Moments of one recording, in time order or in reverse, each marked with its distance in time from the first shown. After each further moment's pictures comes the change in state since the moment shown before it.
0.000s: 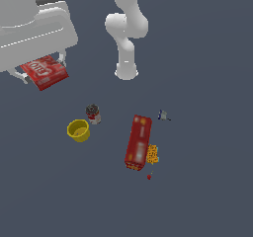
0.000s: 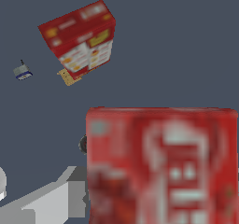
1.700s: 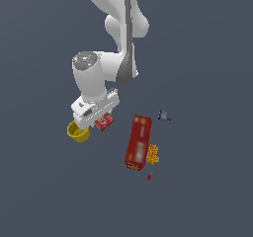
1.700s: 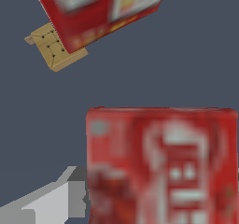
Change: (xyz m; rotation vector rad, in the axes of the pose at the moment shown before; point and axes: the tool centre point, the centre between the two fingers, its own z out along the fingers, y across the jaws) arm 0.021 -0.101 0.286 0.000 0.000 0.000
